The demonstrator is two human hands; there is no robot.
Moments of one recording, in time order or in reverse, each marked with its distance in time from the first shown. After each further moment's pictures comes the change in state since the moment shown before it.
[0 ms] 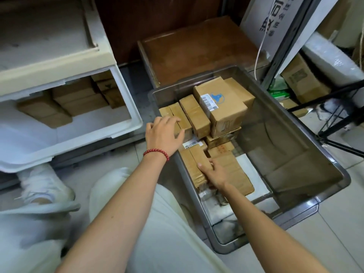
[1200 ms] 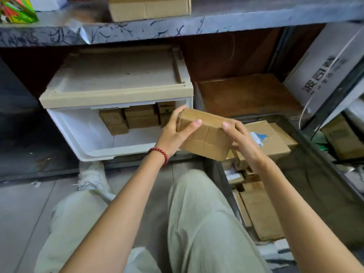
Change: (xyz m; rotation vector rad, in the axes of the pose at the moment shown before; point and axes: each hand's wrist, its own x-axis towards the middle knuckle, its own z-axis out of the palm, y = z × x) left_hand -0.036 -0.071 -0.136 -0.990 0.029 -0.200; right_hand -0.087 -0.200 0.005 0.051 -0.192 -0.585
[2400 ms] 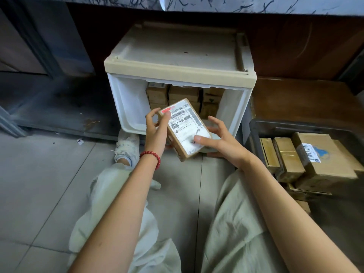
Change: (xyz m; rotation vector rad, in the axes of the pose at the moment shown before) left_hand -0.059 -0.081 -0.104 -0.340 0.660 -0.249; right_hand 0.044 0.011 0.148 -0.086 -0.476 0.024
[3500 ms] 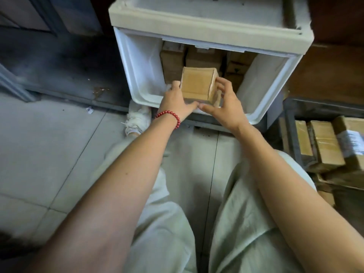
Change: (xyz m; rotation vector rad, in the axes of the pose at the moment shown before) left_hand 0.065 -0.017 -0.003 0.866 -0.080 0.189; right_hand 0.074 0.001 0.040 -0.390 0.238 -0.256
